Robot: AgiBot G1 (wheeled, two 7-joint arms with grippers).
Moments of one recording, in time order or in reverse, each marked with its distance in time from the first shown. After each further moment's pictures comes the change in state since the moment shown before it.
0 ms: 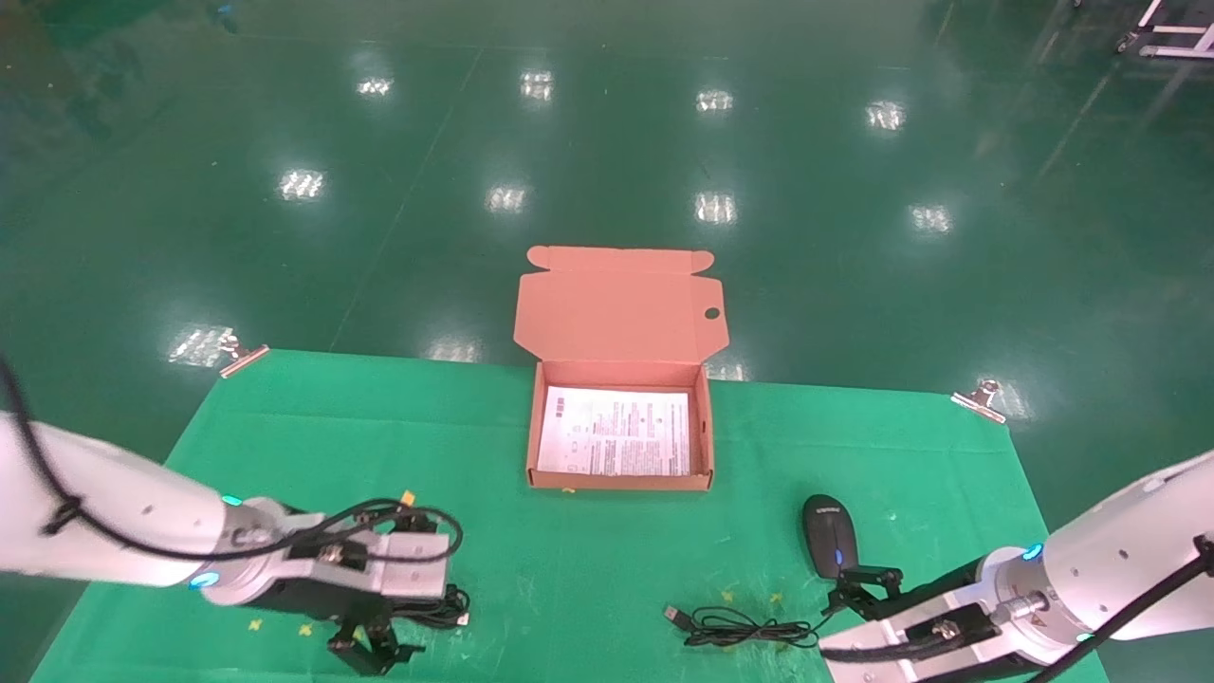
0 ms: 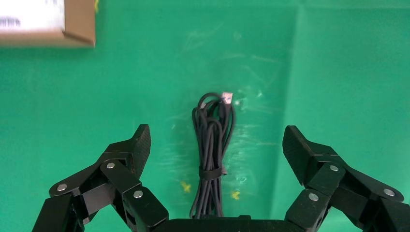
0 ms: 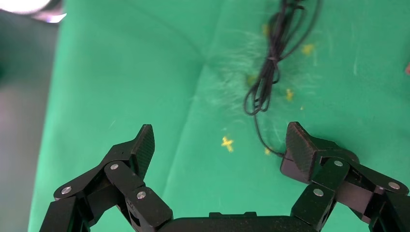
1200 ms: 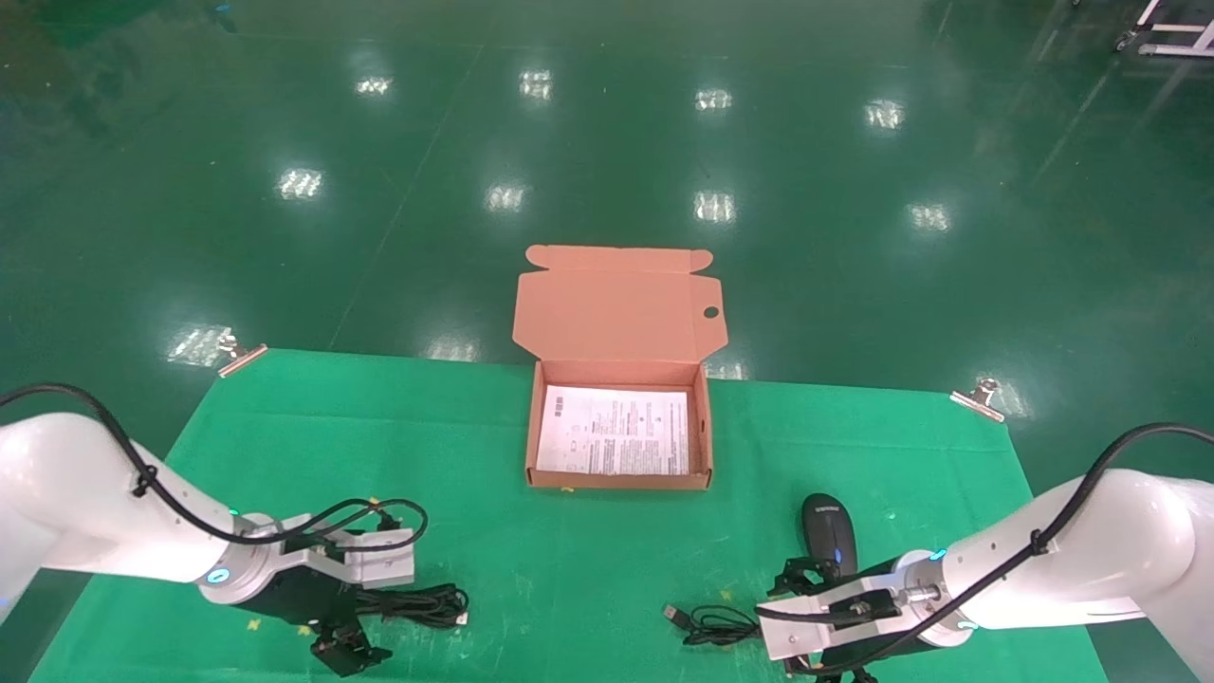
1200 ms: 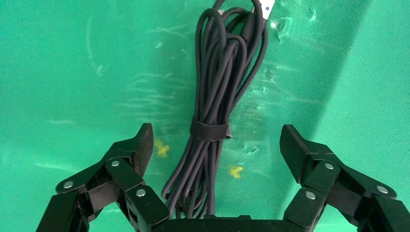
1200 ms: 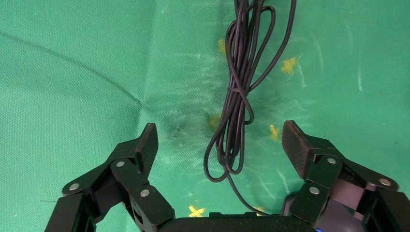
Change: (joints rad) left arm -0.080 0.182 0.006 0.691 0.027 -0.182 0.204; right arm -0.095 -0.223 0.020 -0.499 0.031 0.270 -0.237
